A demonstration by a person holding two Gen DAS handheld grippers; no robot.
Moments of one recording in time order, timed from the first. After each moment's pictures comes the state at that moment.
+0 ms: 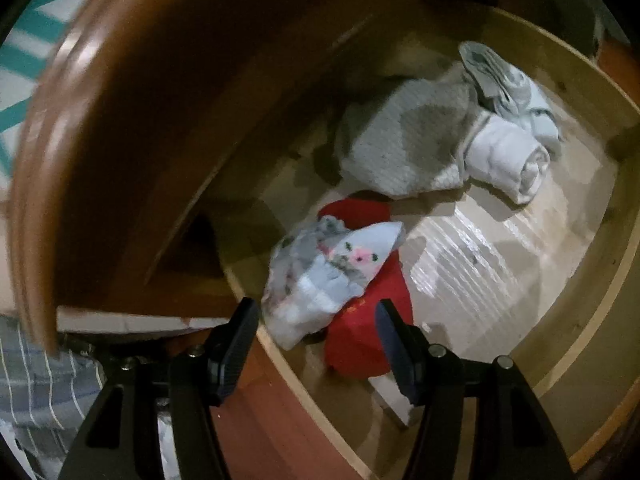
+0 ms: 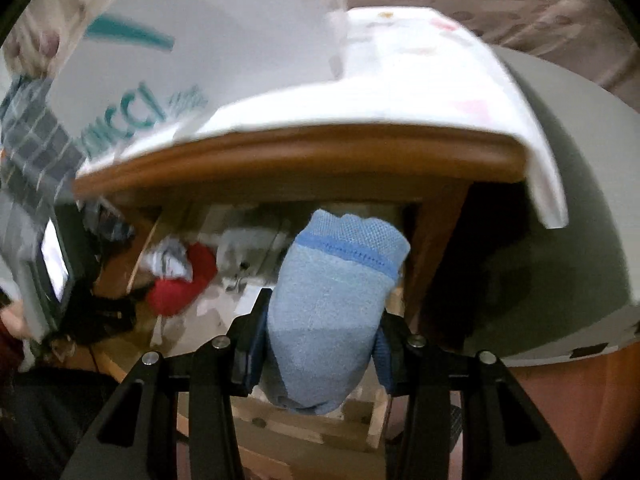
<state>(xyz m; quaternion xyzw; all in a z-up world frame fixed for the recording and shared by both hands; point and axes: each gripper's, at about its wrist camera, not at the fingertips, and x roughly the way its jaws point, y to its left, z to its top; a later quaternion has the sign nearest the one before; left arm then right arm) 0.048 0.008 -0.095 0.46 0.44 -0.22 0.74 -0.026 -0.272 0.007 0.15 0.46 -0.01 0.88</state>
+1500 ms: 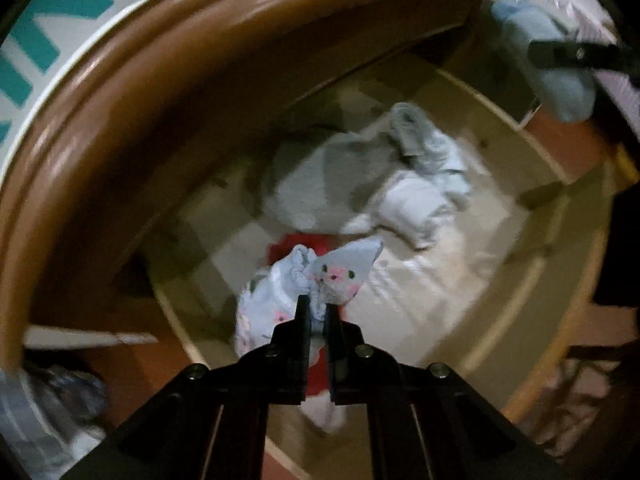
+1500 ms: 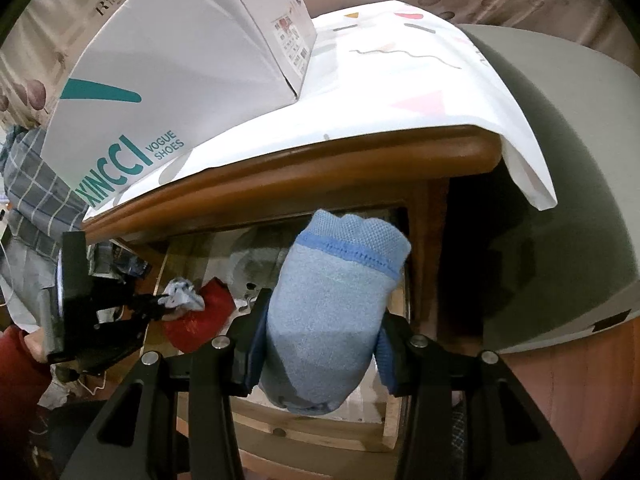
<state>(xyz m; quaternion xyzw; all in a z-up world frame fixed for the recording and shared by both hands) 0.044 0.001 -0.043 0.32 0.50 -0.35 0.72 -0.023 -0.278 0.000 0.20 0.47 0.00 0.86</state>
